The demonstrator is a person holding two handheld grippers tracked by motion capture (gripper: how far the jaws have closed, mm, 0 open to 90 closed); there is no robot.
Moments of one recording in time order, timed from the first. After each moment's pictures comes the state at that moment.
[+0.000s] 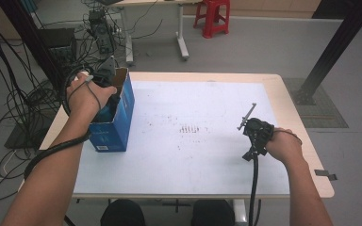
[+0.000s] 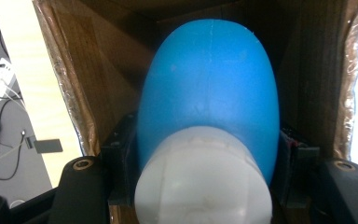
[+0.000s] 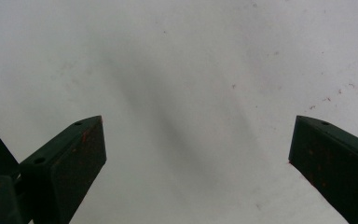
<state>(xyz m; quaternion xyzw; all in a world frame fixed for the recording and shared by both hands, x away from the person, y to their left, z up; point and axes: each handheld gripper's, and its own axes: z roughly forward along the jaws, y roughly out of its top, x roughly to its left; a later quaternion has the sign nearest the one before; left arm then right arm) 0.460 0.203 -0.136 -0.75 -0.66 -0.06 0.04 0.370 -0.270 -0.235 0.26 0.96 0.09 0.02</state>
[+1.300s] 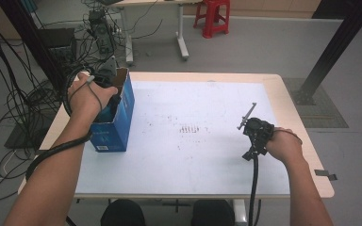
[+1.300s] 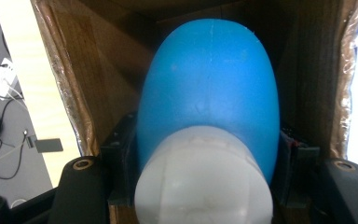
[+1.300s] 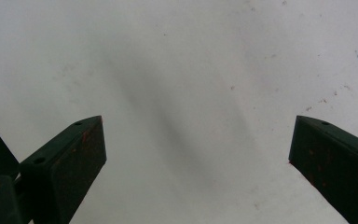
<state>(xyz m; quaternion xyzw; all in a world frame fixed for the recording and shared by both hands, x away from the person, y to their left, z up) 0.458 0.199 -0.136 -0.75 -0.66 -0.06 0.04 0.369 -0.269 -0.232 0.26 0.96 0.09 0.02</state>
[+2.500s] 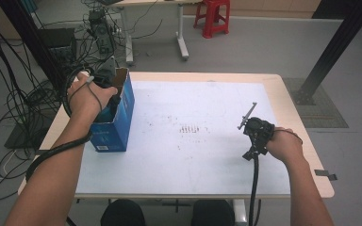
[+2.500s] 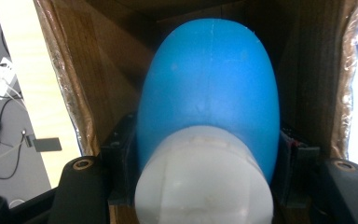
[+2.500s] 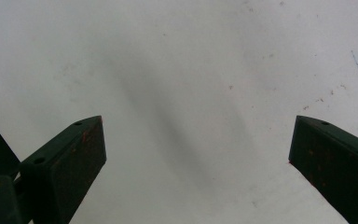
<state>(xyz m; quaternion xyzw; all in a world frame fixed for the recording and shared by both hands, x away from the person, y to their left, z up) 0.456 0.200 -0.136 -0.75 -0.66 -0.06 0.03 0.367 -0.270 -0.230 0.26 0.96 0.09 0.03</state>
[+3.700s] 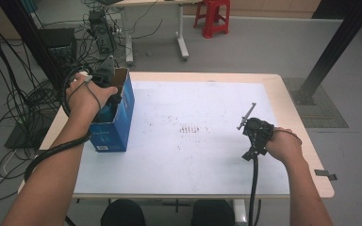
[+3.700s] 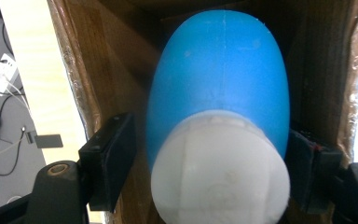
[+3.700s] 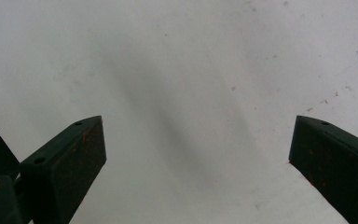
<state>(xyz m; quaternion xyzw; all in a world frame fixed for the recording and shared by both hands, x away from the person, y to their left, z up) 0.456 0.203 -0.134 -0.74 -0.67 -0.06 0.04 0.369 -0.268 -0.232 0.26 0.96 0.09 0.03</state>
